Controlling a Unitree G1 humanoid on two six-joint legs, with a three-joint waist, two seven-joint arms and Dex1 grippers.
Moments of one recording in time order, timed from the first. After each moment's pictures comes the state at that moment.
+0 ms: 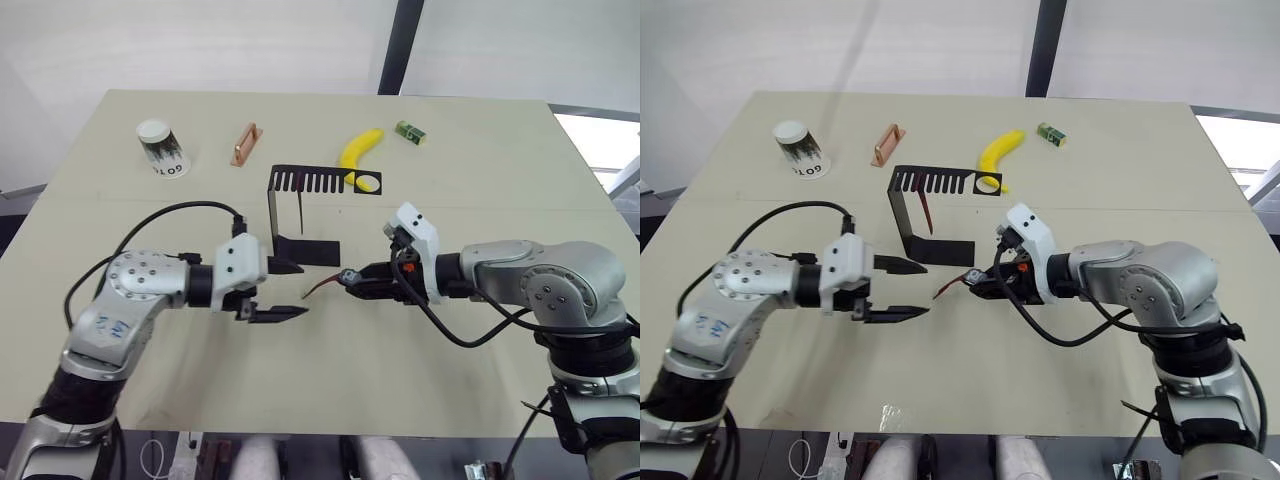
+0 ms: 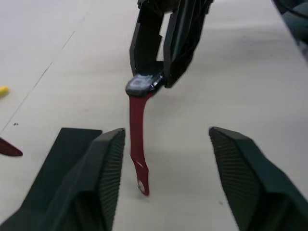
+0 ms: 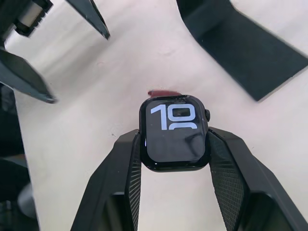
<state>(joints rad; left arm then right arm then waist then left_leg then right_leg) -0.41 0.77 -0.02 -0.39 -0.42 0.54 -1.12 -0.71 -0.69 0.14 -0.40 0.81 1.27 0.65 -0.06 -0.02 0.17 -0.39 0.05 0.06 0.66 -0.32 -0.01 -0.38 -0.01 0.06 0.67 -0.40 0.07</state>
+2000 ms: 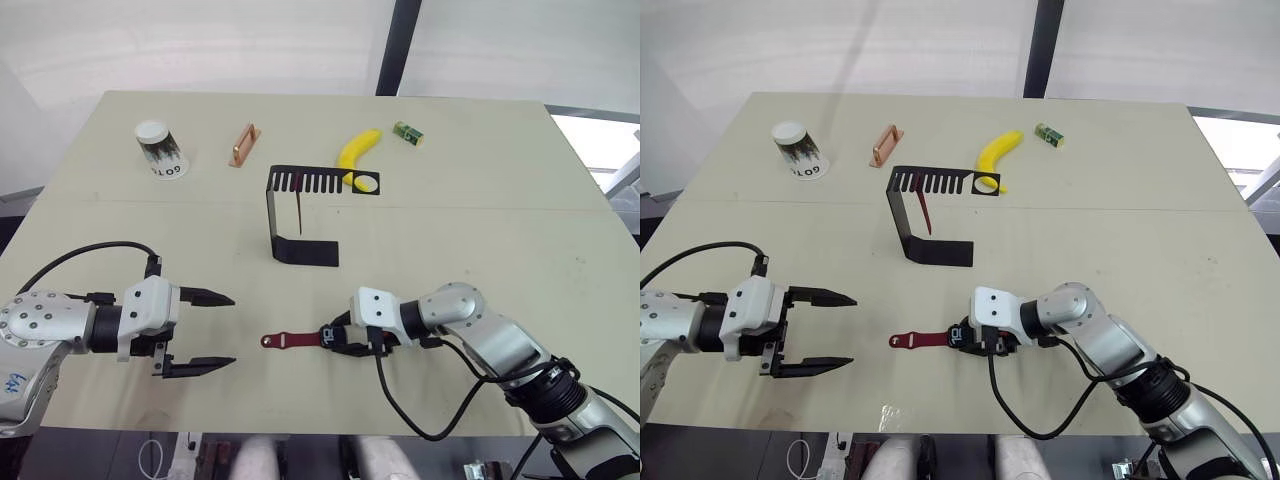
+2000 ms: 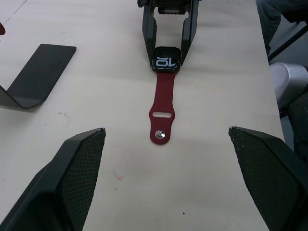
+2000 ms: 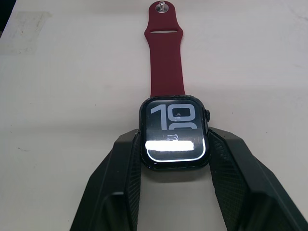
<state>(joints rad) -0.02 0.95 0.26 -0.38 -0.47 0.30 -1.23 -0.49 -0.65 0.50 -0.24 0.16 0.44 1.07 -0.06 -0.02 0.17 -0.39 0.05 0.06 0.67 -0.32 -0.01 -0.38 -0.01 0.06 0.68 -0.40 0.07</state>
